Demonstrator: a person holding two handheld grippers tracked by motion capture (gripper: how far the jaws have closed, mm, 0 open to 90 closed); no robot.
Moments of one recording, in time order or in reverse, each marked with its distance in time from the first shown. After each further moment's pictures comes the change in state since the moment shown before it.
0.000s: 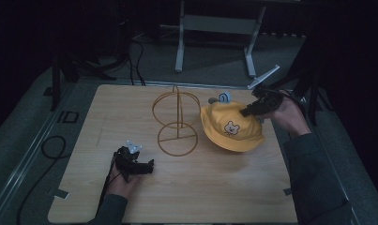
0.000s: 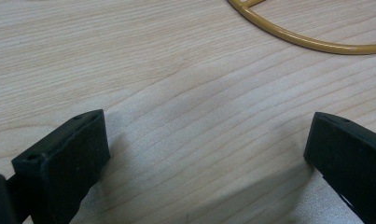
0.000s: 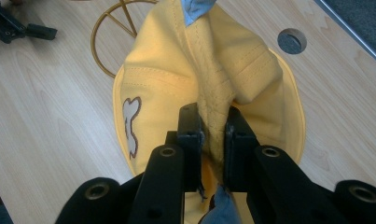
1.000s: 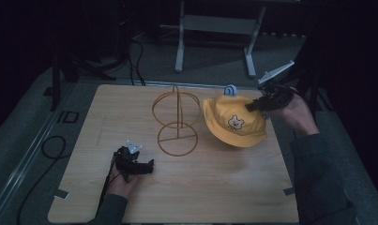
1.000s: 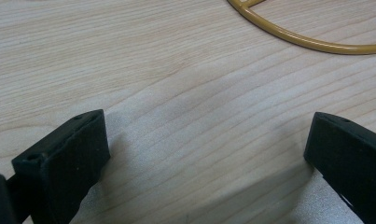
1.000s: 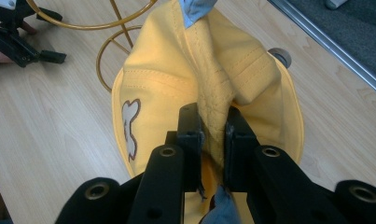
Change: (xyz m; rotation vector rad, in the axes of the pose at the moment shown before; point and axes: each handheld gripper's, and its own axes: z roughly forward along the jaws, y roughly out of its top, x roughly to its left) left arm 0.000 0.000 0.000 0.001 0.000 0.000; right arm -0.008 -0.006 -0.025 -0.102 0.000 0.020
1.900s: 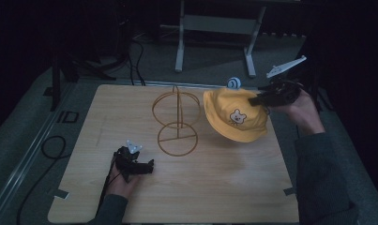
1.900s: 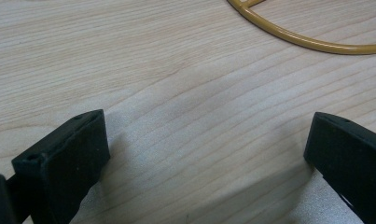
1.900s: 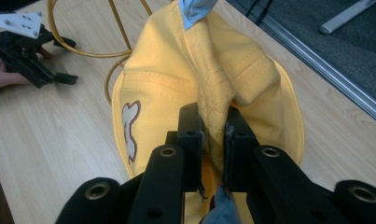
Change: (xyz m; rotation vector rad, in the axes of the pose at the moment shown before) left arm 0.000 0.000 0.000 0.001 -0.001 -0.001; right arm -0.002 0.002 -0.021 -0.099 0.015 -0.006
